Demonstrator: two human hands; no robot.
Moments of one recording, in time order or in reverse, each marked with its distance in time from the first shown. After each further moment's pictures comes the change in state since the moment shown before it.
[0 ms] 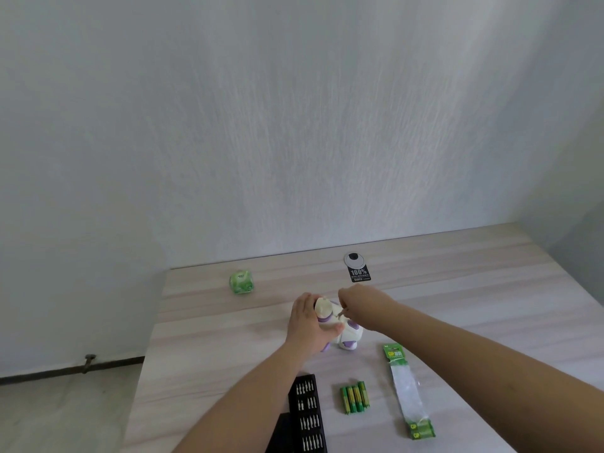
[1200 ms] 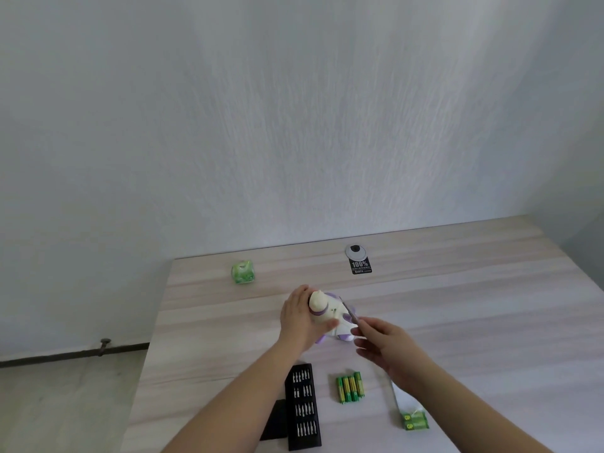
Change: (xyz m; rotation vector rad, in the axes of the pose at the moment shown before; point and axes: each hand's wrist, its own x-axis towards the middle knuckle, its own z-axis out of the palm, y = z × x) left_hand -0.002 -0.007 0.006 0.133 0.020 -0.059; right_hand -0.079 0.006 0.070 1.913 0.065 0.324
